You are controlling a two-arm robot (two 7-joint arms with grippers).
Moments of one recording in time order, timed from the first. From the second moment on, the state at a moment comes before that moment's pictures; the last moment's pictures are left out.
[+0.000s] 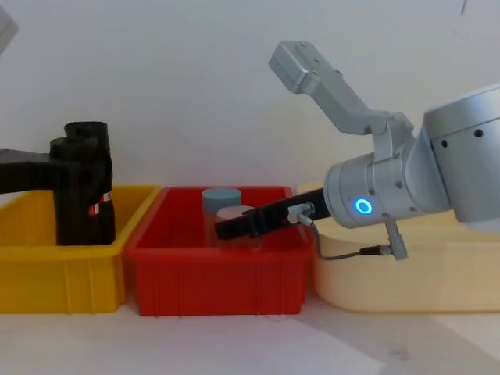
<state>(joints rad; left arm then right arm) -0.34 0.43 0.25 -1.51 -0.36 0.24 -0.28 0.64 0.09 -0.53 -1.16 0.17 0.46 0.40</state>
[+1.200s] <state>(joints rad) -0.49 0.45 0.25 -1.59 -0.36 0.25 -0.39 0.65 0.18 -0.46 -1.42 0.15 0.44 0.35</state>
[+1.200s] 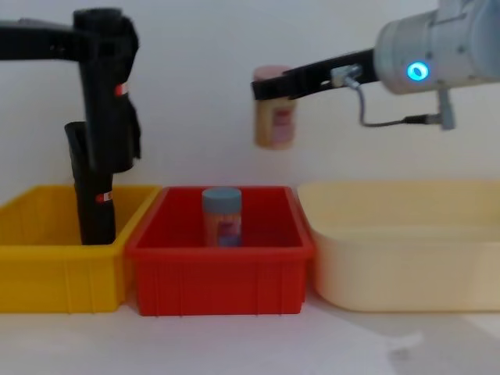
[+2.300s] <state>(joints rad) -0.87 0.10 0.45 -1.06 -0.44 0.04 -0.61 0.55 0.32 -0.32 -1.54 0.10 0.64 0.25</state>
